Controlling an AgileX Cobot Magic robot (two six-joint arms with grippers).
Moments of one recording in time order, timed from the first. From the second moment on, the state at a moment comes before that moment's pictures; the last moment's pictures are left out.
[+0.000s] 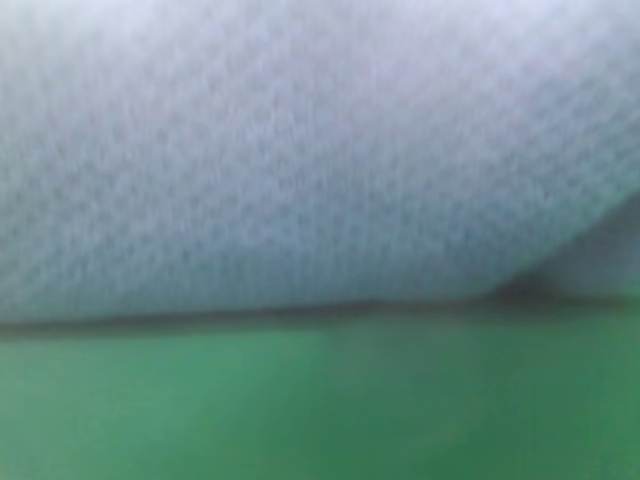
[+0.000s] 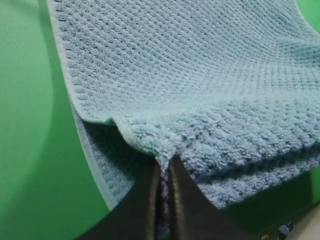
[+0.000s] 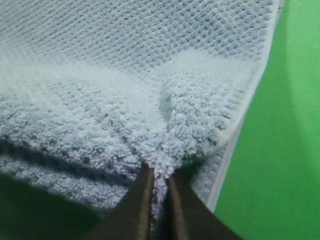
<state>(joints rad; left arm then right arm) -0.13 0.93 -0.57 -0.62 0.81 0.17 0.55 0.98 -0.71 0.07 0.91 0.16</state>
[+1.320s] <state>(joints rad) -0.14 1.73 -1.08 -0.57 0.50 0.17 0.40 1.71 -1.08 -0.18 0.39 0.18</state>
